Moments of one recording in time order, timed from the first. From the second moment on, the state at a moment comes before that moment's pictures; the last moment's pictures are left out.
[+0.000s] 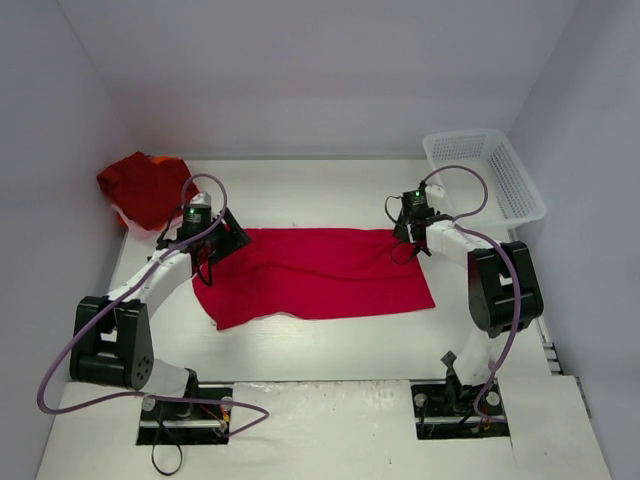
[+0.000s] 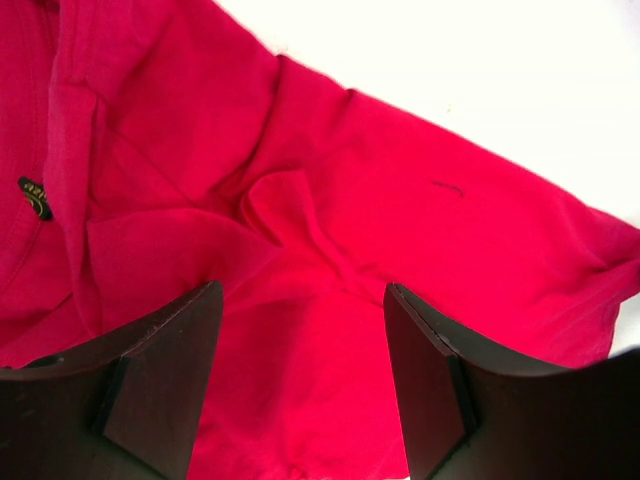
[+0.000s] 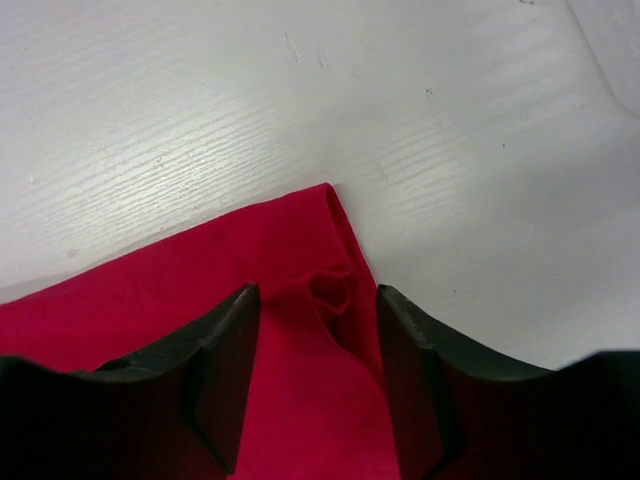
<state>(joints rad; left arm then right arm) -0.13 1.42 0.87 -0.20 0.13 -0.66 0.24 1.77 1.04 -0.17 0.33 0.51</state>
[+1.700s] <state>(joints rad) -0.12 1.64 0.95 -0.09 0.19 -0.68 0.42 1.85 1.04 -0.08 0.26 0.57</state>
